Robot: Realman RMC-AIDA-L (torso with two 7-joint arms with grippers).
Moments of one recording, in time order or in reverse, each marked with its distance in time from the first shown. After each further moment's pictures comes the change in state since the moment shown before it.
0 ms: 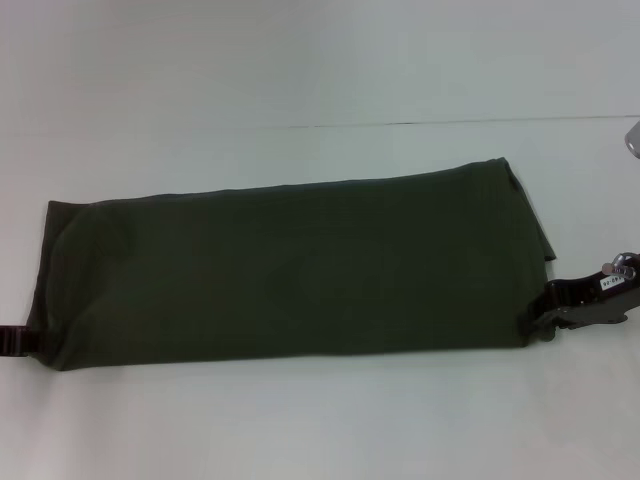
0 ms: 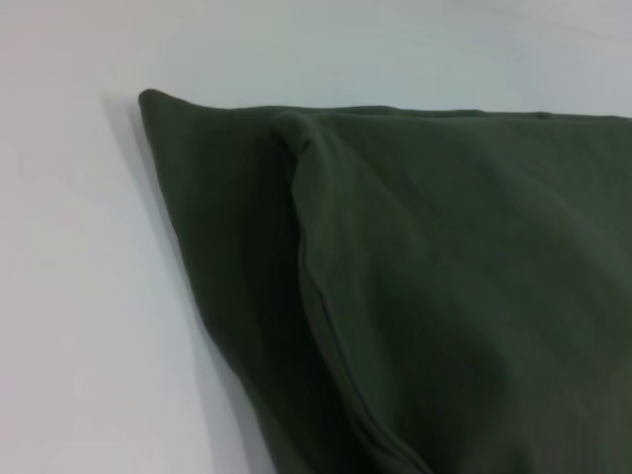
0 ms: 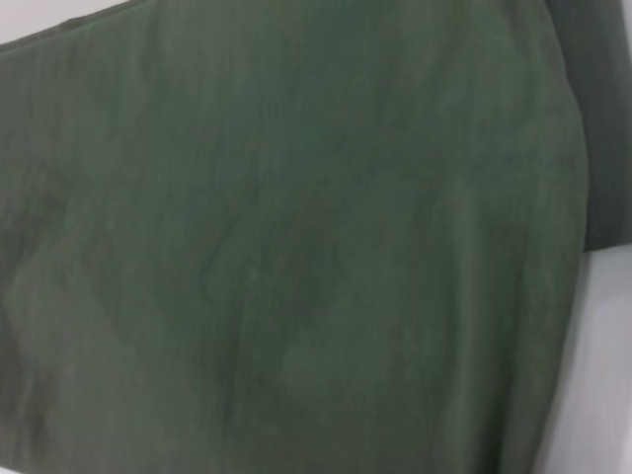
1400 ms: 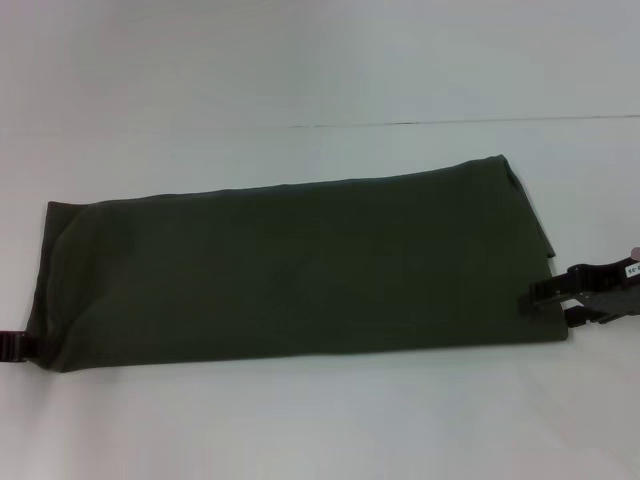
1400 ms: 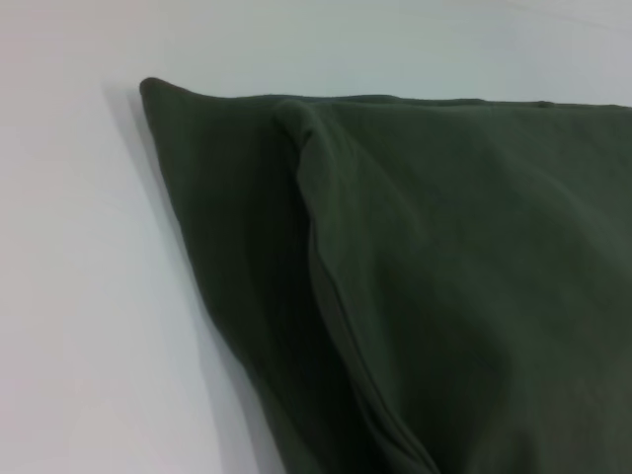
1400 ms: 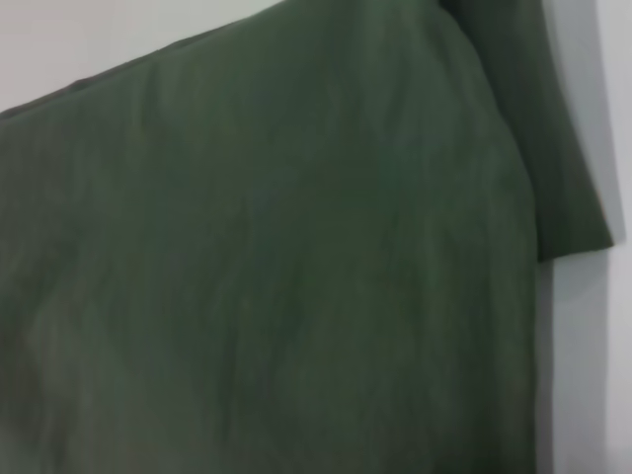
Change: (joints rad) left arm 0.006 -0.001 0.000 0.000 0.004 0.003 0.005; right arm -0.016 -0.026 0.092 -0.015 0.001 -0.048 -0.013
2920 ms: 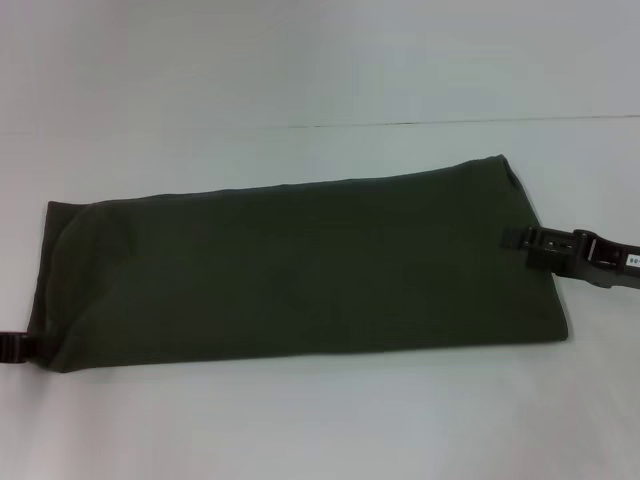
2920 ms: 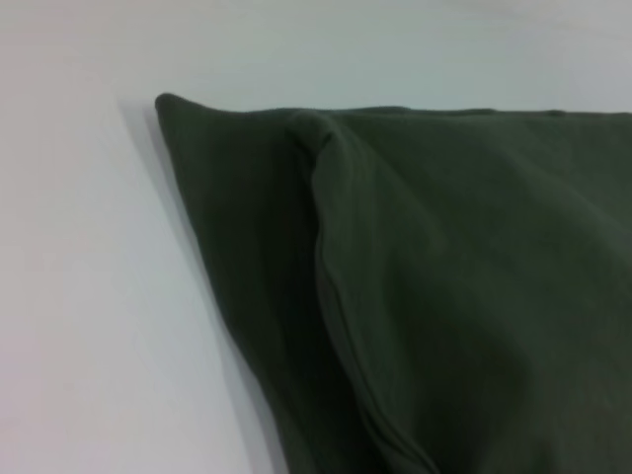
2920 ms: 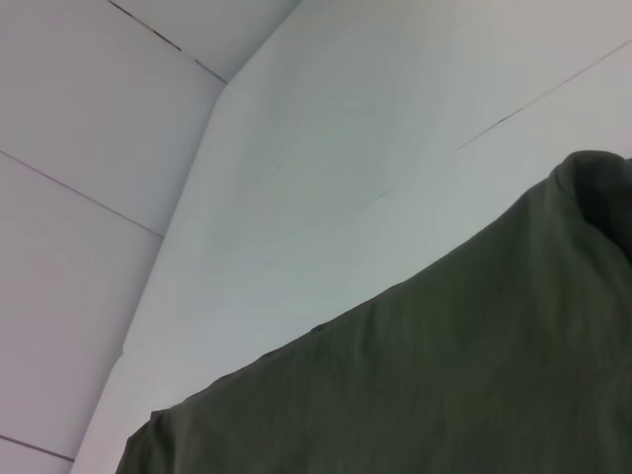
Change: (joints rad) left arm 0.012 -0.012 -0.001 0.001 -0.007 -0.038 0.030; right arm -0.184 0.028 0.162 0.213 0.573 0.104 -0.536
